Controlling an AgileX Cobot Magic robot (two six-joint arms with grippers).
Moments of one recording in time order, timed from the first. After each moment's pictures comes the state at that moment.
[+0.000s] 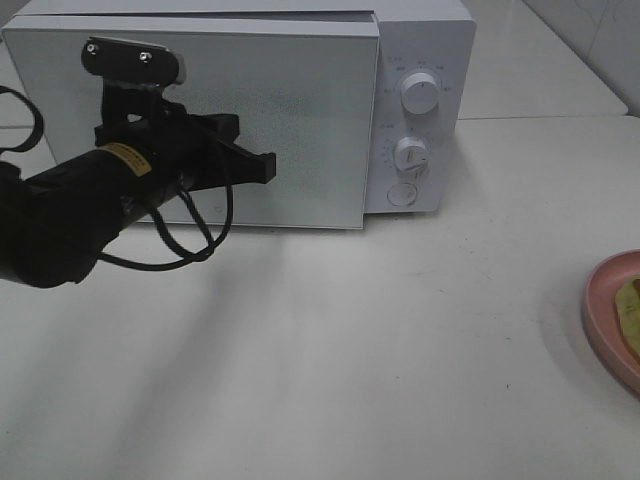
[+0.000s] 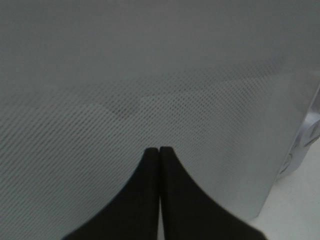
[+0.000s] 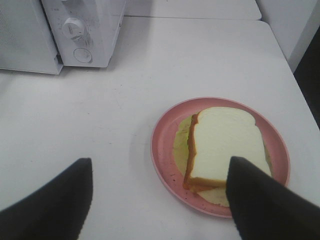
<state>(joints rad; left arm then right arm) -0.65 1.86 -0.77 -0.25 -0.80 0.13 0.08 0.00 -0.50 -0.06 1.01 0.03</state>
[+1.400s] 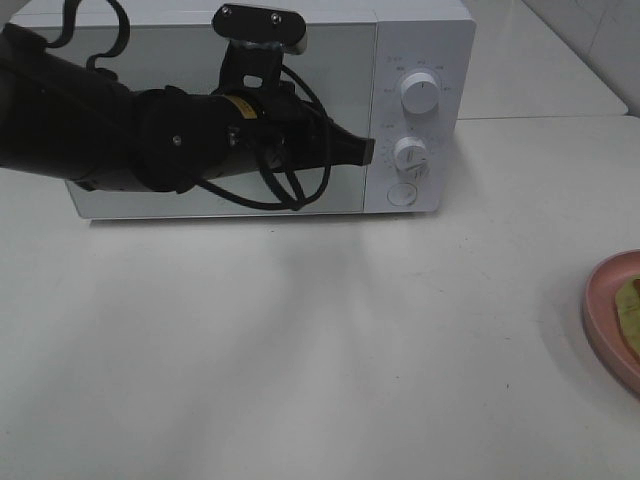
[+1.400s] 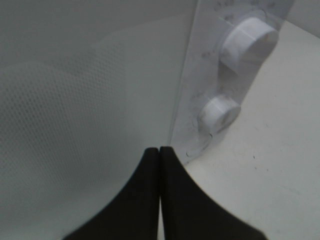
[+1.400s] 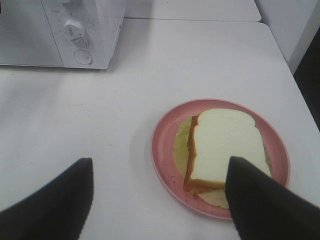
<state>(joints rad) -0.75 1.92 -1.11 -0.40 -0.31 0.28 0.08 0.00 -0.50 -0.06 1.01 0.03</state>
